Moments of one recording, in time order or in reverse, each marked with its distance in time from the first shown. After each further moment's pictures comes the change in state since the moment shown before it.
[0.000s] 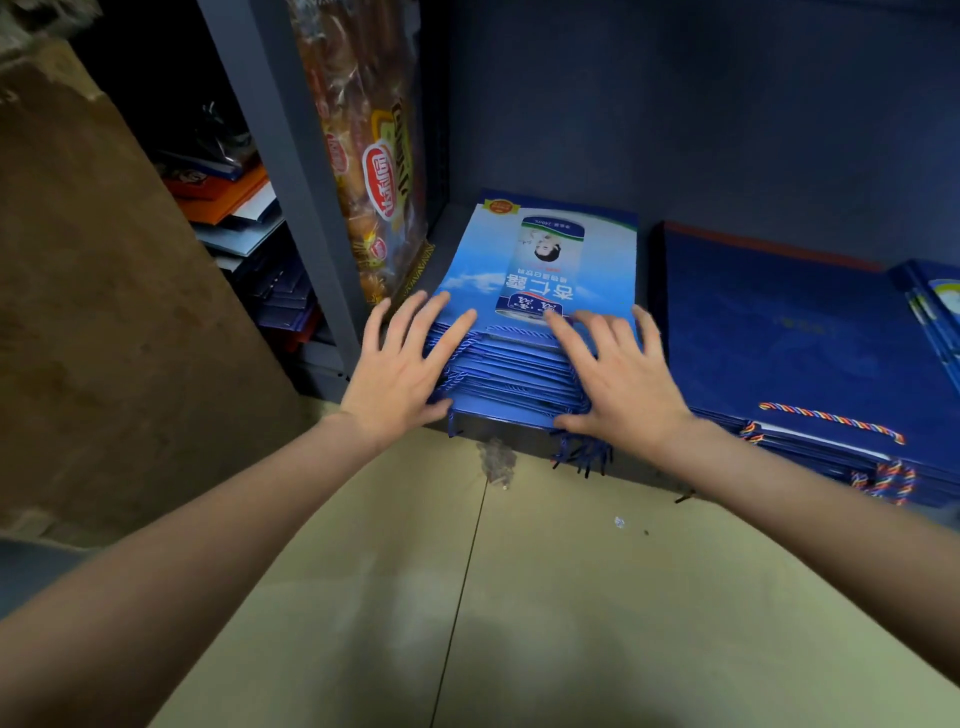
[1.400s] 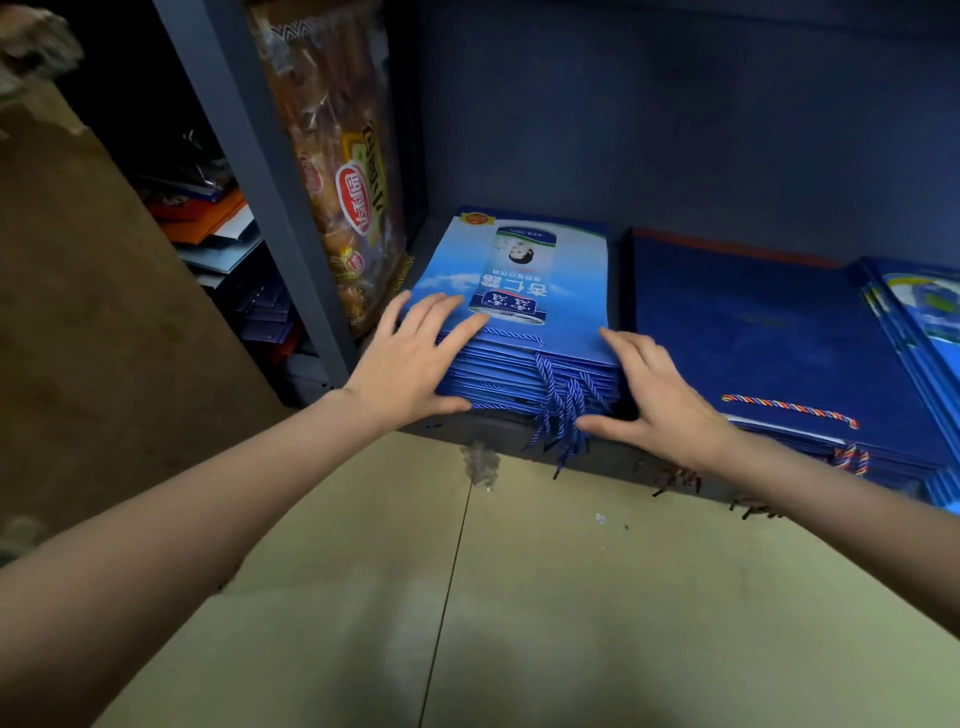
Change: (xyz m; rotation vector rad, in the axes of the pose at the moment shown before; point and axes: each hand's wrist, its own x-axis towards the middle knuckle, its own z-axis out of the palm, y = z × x) left_hand 0.033 0.011 -0.034 -0.080 -0.163 0.109; right_hand -0.042 0.037 -0.036 0.698 -0.309 0.218
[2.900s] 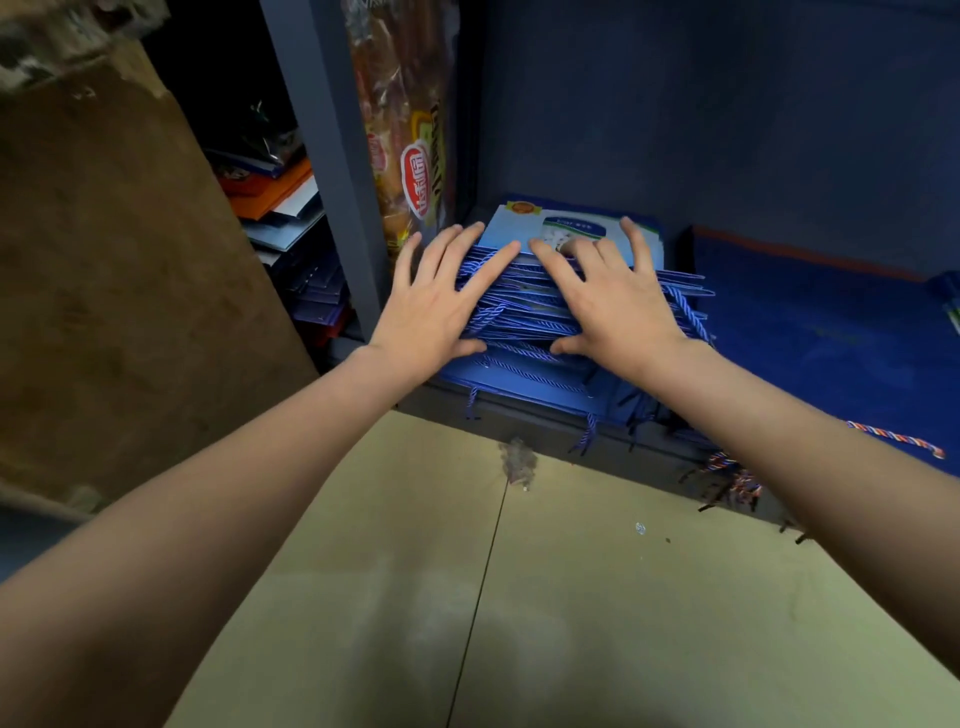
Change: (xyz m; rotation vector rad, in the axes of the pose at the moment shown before) left_hand 0.007 -0.034 0.004 0.052 0.174 -0.152; right_hand 0.098 -0.071 0.000 -0.695 0.209 -0.258
